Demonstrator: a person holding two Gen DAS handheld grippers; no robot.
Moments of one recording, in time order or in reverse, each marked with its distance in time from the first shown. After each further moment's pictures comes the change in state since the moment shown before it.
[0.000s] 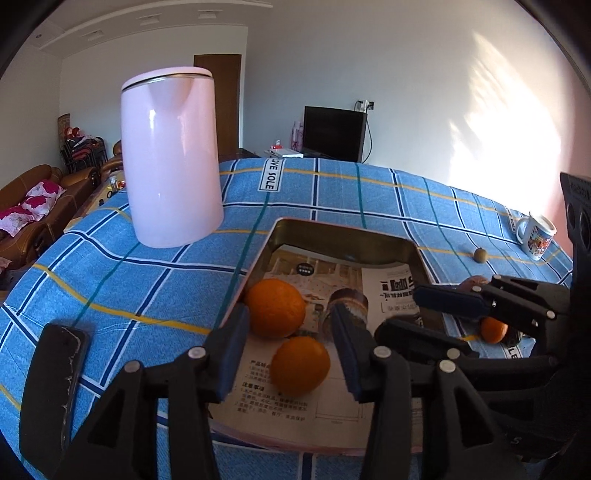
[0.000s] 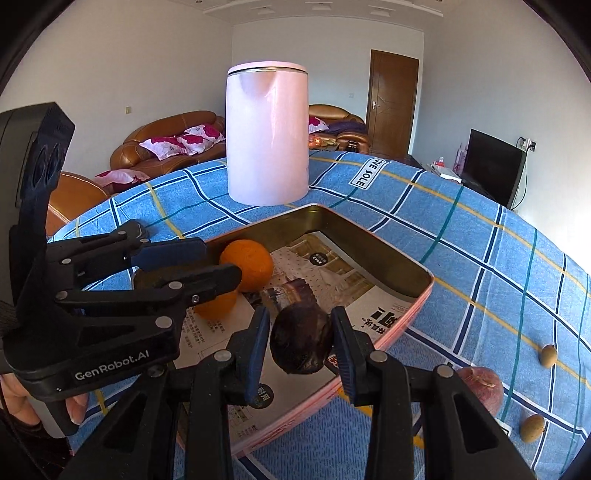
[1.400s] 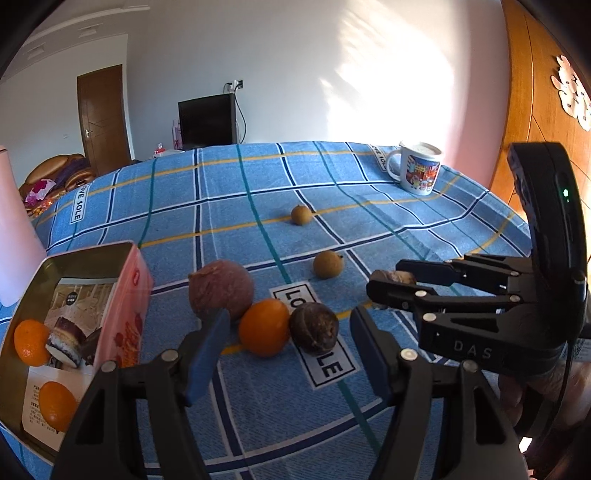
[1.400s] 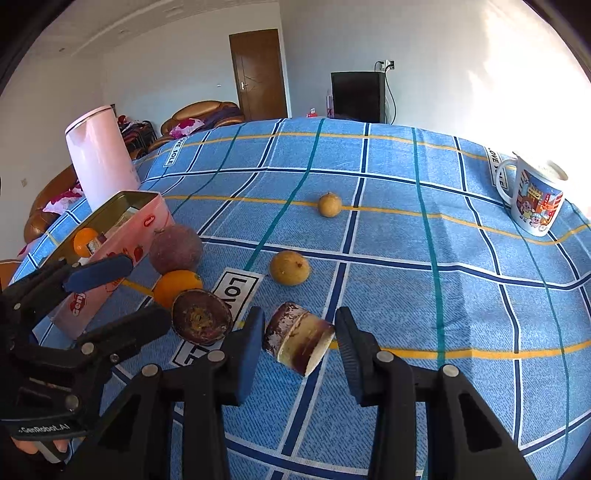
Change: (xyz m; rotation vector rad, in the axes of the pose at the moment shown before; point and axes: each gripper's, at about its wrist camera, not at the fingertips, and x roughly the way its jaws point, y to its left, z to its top) left arm 0.010 -0.201 -0.016 0.298 0.088 -0.337; right arm -0.112 -0.157 -0.114 0.413 0.070 -0.300
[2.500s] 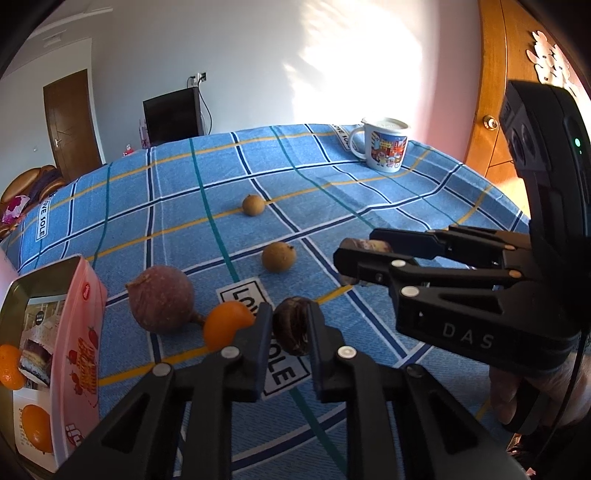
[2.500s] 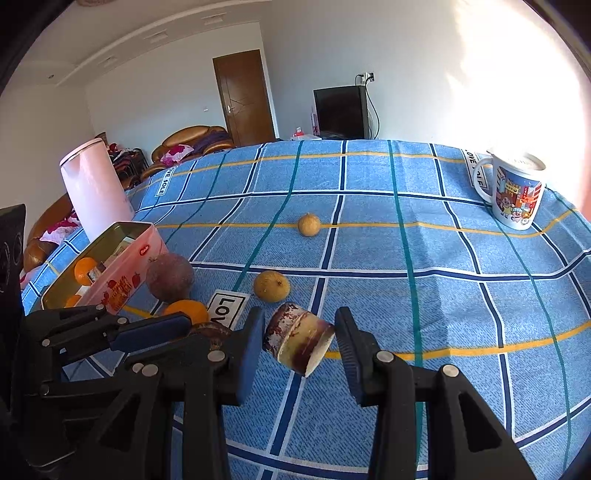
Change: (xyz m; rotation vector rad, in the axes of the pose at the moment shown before) left arm 0.013 -0.029 0.002 0.092 0.047 -0.079; right arm -0.015 -0.013 -0.001 0.063 -0.084 -0.008
